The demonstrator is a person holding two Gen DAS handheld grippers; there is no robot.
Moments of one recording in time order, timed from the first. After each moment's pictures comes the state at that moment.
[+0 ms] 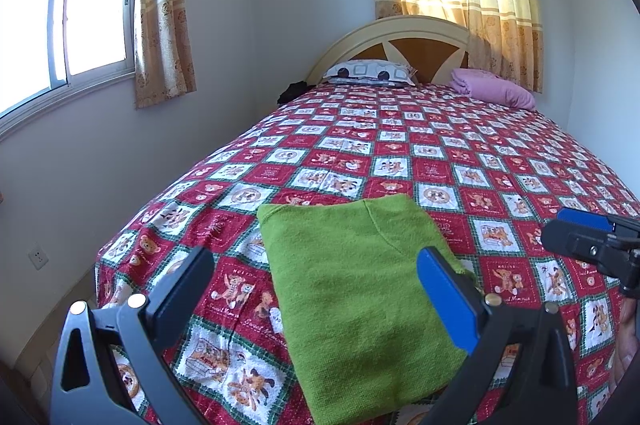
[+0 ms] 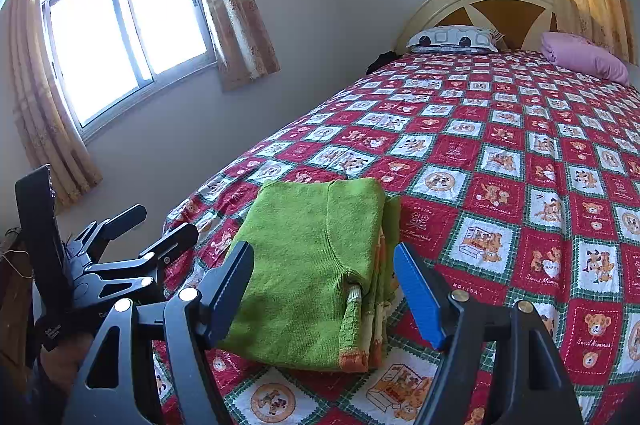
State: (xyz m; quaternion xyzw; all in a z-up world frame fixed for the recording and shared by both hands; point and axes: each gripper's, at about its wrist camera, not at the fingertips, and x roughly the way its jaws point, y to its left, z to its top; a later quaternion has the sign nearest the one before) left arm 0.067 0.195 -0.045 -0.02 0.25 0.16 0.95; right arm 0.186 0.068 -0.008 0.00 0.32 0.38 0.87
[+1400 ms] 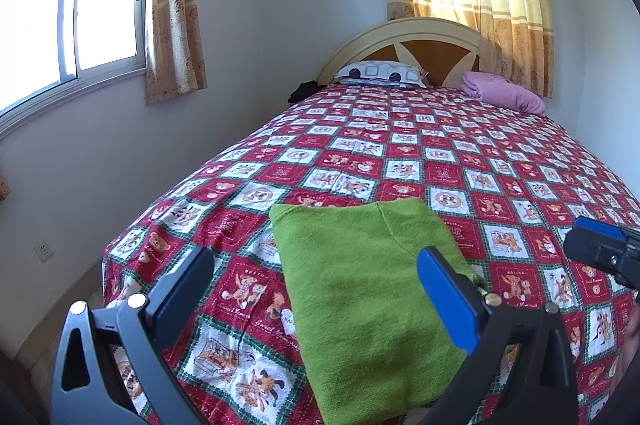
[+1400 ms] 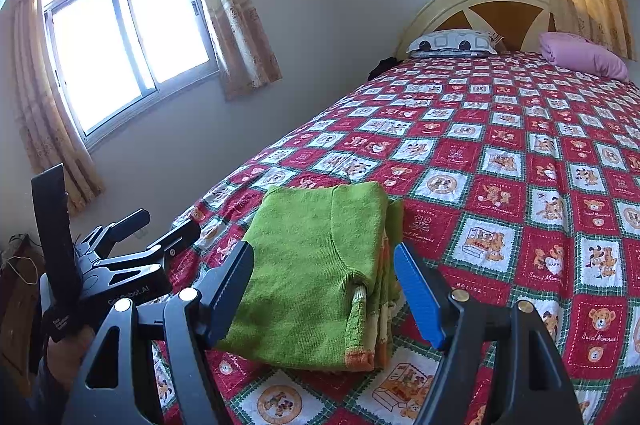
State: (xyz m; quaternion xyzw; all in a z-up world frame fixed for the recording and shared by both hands) left arm 0.065 0.200 -0.045 -0.03 0.25 0.19 0.95; right arm 0.182 0.068 -0.008 0.02 0.31 0.38 0.87
